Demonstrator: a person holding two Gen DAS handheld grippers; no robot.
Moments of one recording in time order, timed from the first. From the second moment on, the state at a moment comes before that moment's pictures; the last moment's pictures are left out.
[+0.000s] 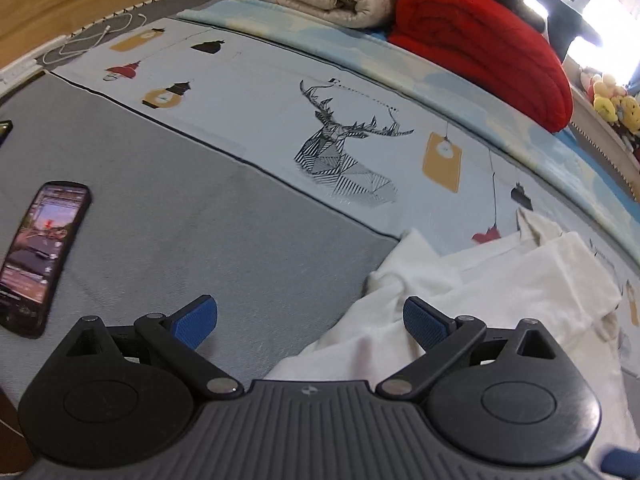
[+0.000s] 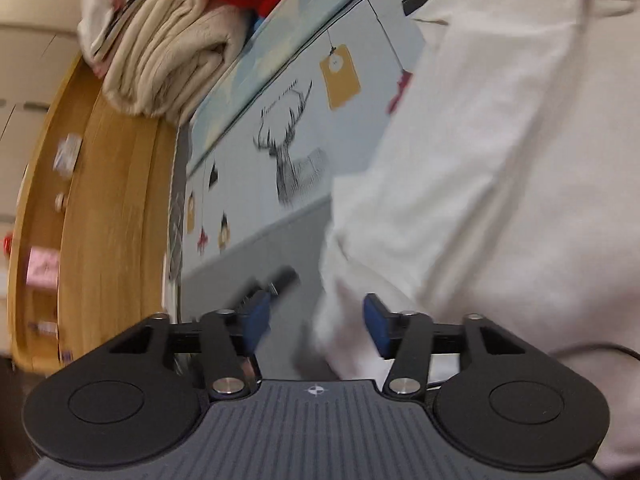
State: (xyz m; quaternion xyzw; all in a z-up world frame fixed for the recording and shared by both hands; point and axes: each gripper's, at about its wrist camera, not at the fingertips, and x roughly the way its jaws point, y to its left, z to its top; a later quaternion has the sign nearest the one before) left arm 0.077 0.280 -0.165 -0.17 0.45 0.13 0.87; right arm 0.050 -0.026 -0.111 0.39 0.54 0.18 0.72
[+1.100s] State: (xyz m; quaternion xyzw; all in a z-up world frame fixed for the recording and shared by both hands) left arm 0.102 0.219 -0.143 -0.22 0.52 0.11 0.82; right arm -0.040 -0.151 -0.071 0.27 0.44 0.05 0.85
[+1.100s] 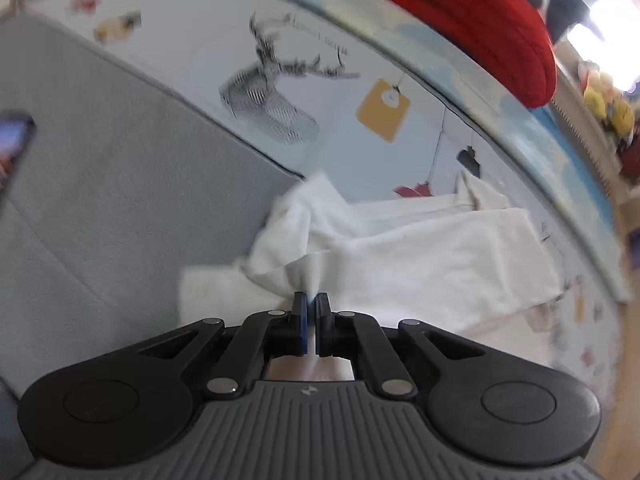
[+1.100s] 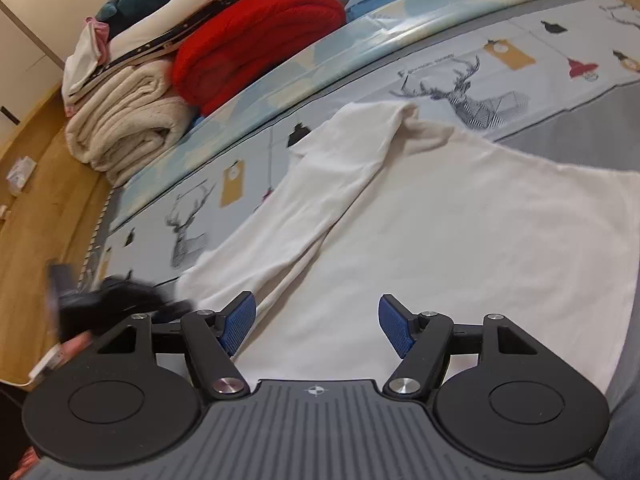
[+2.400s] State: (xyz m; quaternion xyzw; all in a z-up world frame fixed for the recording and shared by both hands) left arm 0.093 0.230 -0.212 0.08 0.55 0.23 0.80; right arm -0.008 -0.123 -0.107 0.24 0.48 0.09 0.84
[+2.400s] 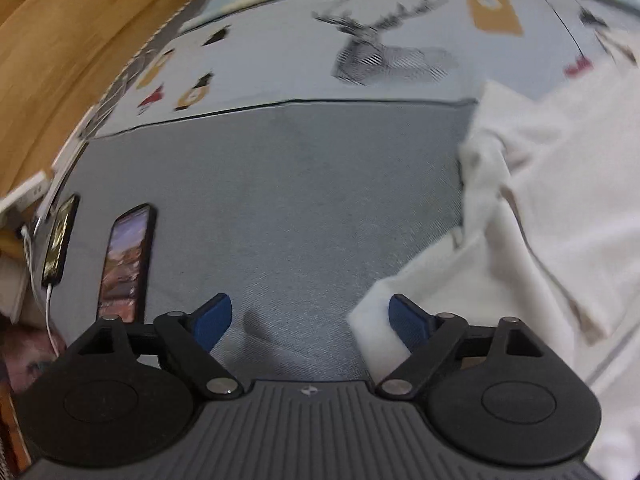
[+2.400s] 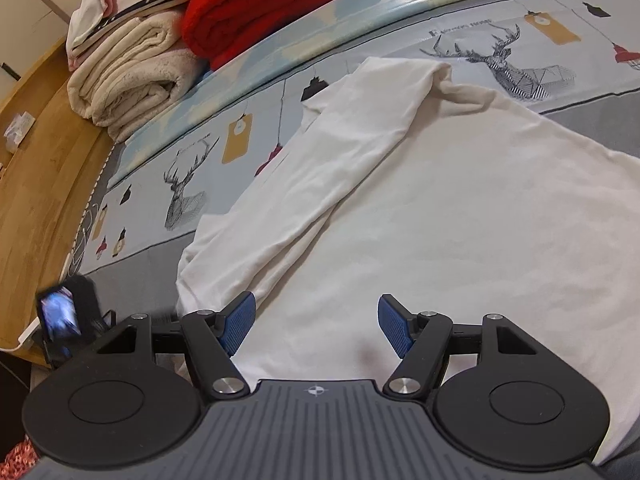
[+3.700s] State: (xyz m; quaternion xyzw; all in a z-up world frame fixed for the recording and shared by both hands) left arm 0.129 0.233 -0.204 -0.27 0.56 0.07 0.78; right arm 0.039 -0.139 -0.117 0.27 0.47 0.07 0.84
